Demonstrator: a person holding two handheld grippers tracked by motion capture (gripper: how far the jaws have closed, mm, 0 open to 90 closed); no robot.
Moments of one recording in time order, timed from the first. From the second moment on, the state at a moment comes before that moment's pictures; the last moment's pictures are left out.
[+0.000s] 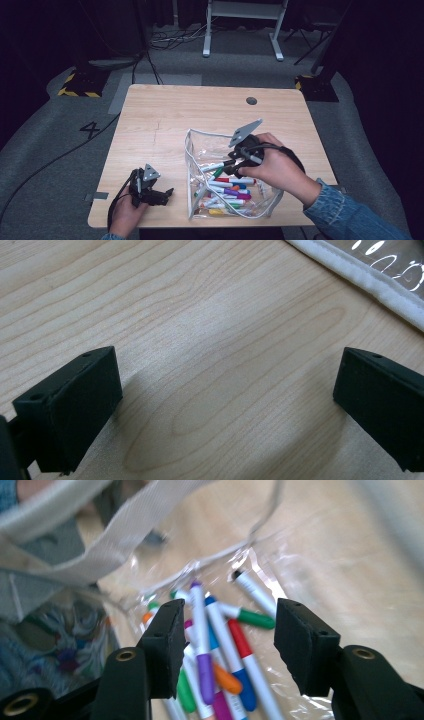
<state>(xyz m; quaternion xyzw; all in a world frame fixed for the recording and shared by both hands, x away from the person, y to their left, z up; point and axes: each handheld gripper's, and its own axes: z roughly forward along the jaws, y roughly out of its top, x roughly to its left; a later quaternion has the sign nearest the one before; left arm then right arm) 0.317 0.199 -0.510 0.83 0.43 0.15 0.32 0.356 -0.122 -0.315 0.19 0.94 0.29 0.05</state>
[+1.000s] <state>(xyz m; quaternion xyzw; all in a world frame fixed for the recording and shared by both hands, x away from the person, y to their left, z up) 0.317 0.199 -0.510 0.83 0.43 0.15 0.32 0.428 -0.299 -0.356 0.46 0.83 0.29 0.11</state>
